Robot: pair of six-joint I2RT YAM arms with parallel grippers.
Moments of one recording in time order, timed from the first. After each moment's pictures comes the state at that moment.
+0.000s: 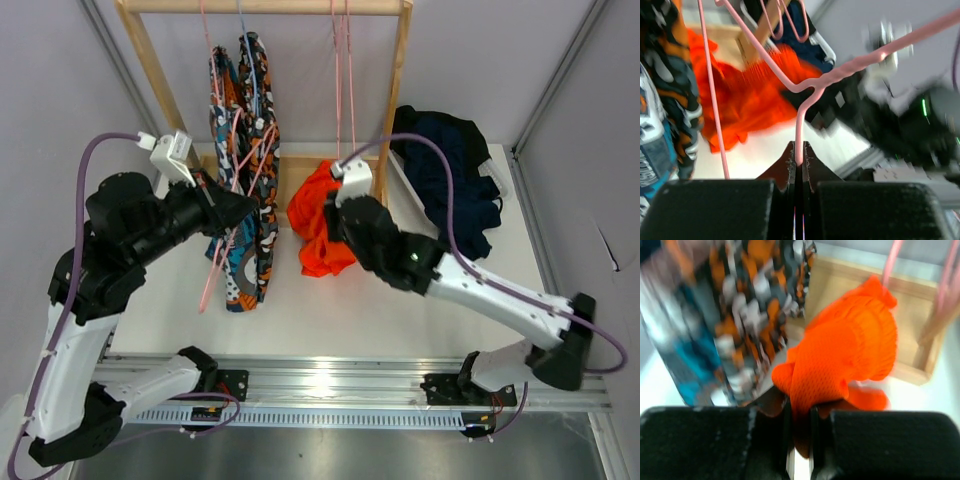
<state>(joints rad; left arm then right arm) -0.55 0.95 1.60 -0.88 0.13 -0.56 1.02 1.47 1.48 -0.26 0.55 0.30</state>
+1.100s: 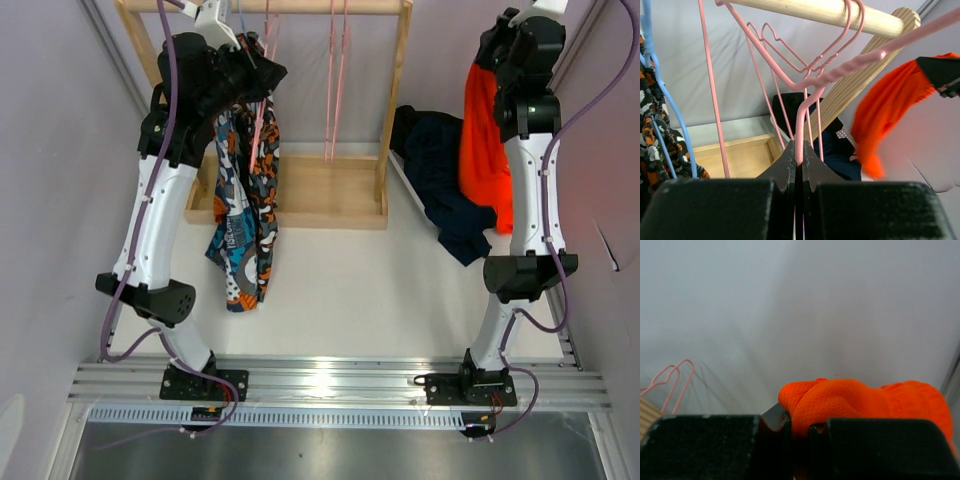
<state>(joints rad) -0.33 1.74 2.36 -0.65 0.19 -0.44 0.07 1.95 2.54 -0.47 0.13 0.20</state>
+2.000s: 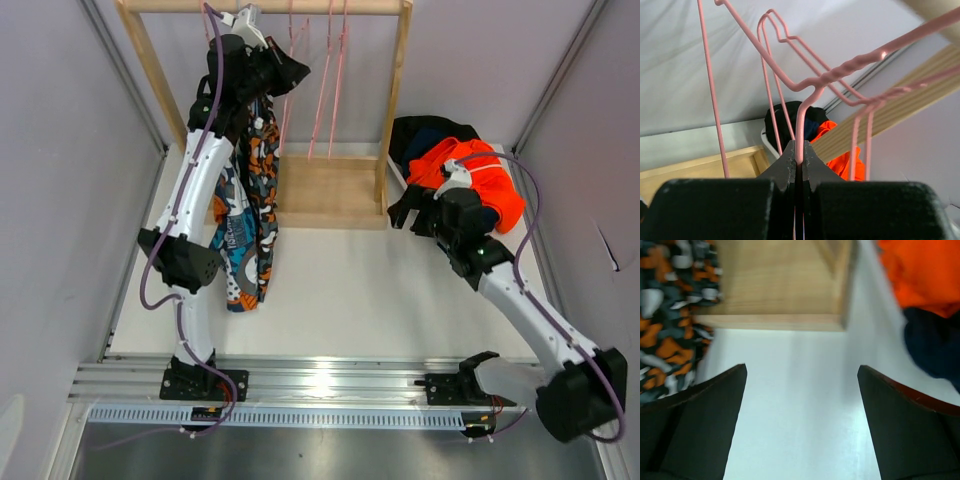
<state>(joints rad) -0.30 2.06 2.46 -0.44 0.29 -0.58 0.35 1.16 0.92 -0.17 0.04 0.47</state>
